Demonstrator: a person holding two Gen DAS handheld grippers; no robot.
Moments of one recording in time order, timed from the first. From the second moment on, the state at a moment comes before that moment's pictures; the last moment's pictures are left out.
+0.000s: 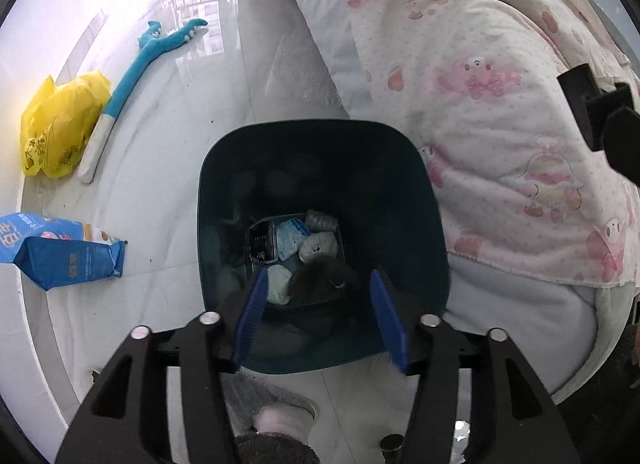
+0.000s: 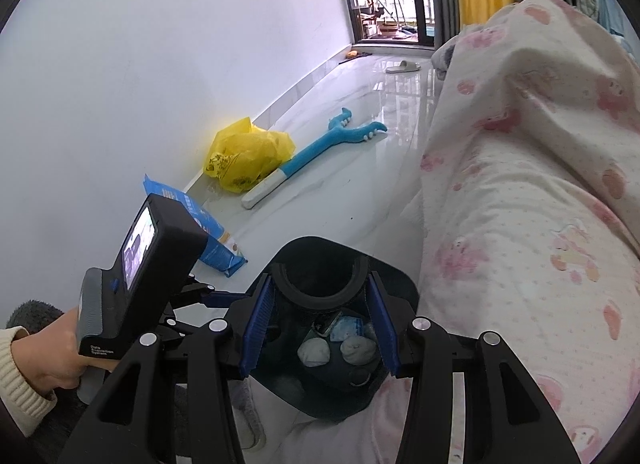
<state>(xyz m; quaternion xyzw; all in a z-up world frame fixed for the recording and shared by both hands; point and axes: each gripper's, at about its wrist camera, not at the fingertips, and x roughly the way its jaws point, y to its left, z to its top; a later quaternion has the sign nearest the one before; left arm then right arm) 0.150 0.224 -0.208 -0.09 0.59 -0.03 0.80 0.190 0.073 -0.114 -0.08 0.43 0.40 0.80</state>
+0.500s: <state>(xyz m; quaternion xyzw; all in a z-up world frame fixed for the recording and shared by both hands) 0.130 0.259 -0.189 -0.10 0.57 -0.01 0.82 0.198 0.106 -0.155 -0.09 0.48 0.39 0.78</state>
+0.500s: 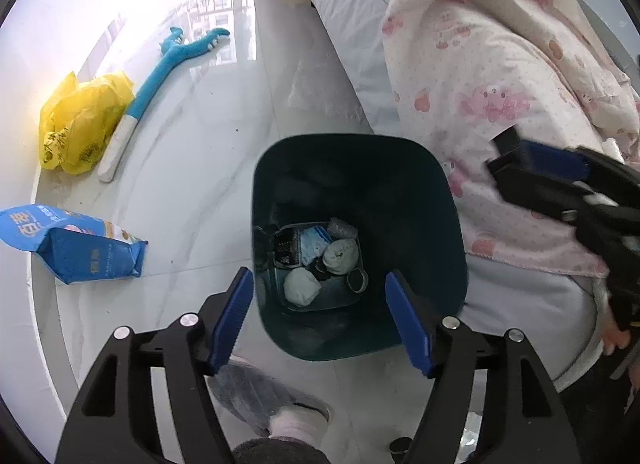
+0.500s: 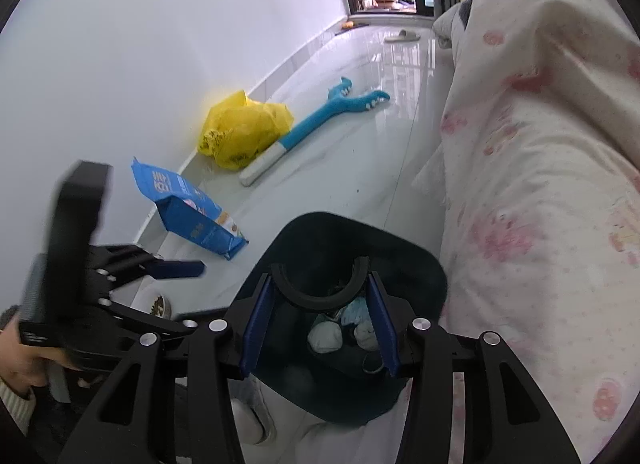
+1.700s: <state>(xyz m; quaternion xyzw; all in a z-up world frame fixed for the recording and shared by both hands) 0.090 0.270 -0.068 -0.08 0.37 -0.03 0.93 0.190 0.142 -0.220 -0.13 0.55 0.35 0.75</state>
